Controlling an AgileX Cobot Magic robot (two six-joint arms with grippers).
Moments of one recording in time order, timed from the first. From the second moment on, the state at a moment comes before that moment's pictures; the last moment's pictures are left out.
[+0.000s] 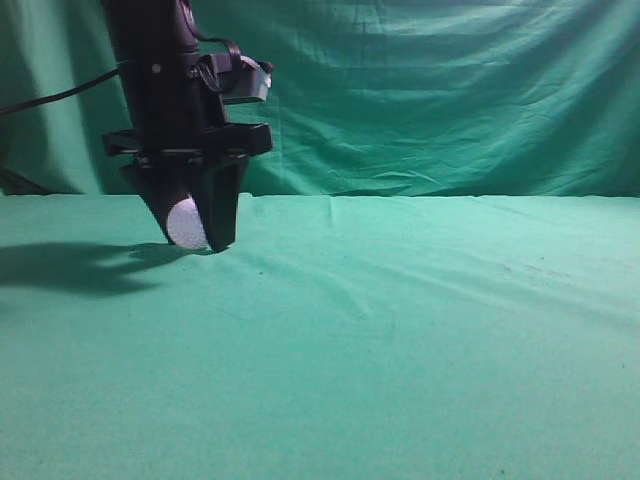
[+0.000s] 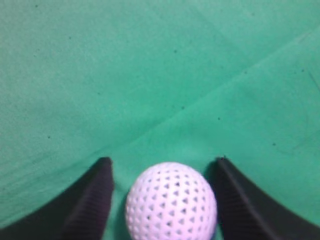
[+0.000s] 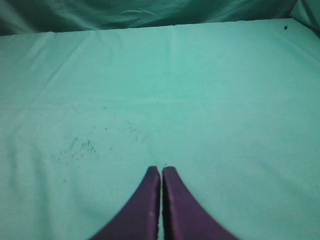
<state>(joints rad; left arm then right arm) -0.45 2.07 -1.49 -0.07 0.77 0.17 0.17 -0.01 0.03 -0.04 0.39 0.08</state>
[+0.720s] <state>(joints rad) -0.45 1.72 -1.49 0.20 1.03 -0.06 0.17 -0.01 0.03 -0.04 0.39 0.08</state>
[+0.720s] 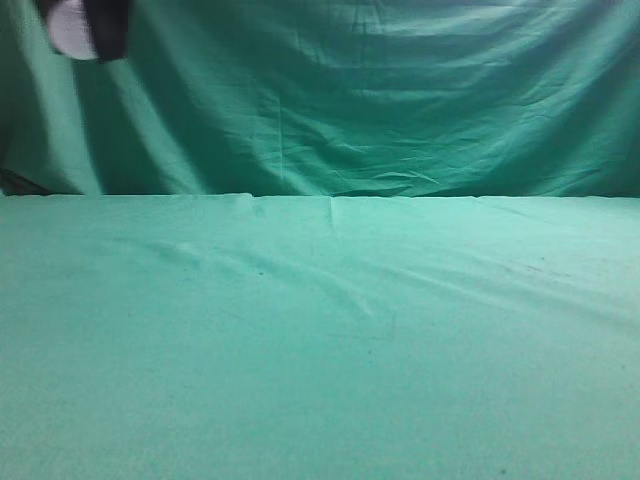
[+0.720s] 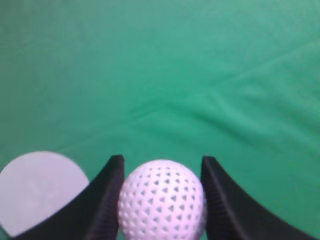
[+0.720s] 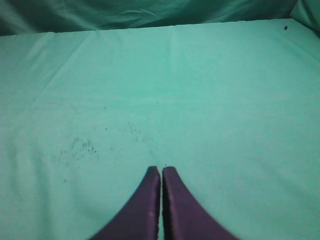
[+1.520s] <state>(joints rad) 0.15 1.55 -1.19 0.15 0.88 -0.10 0.17 -0.01 0.03 -0.04 0.39 0.08</state>
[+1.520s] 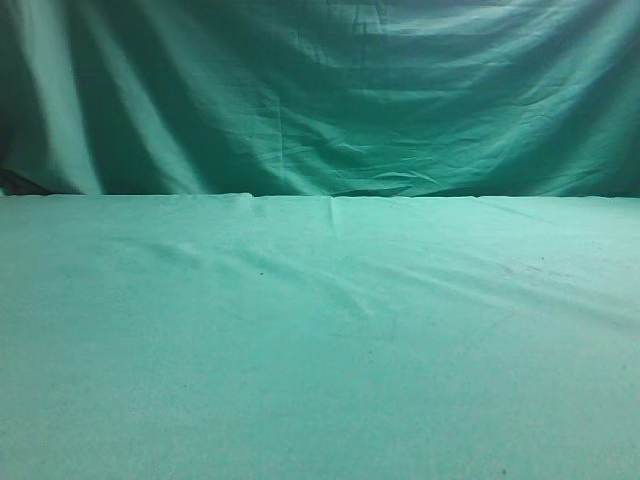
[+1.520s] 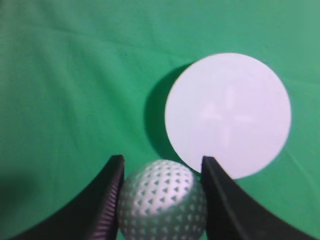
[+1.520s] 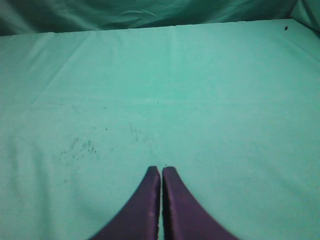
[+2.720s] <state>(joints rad) 0.17 1.81 -1.22 -0.05 0.71 -0.01 0.17 -0.01 0.03 -0.04 0.39 0.08</state>
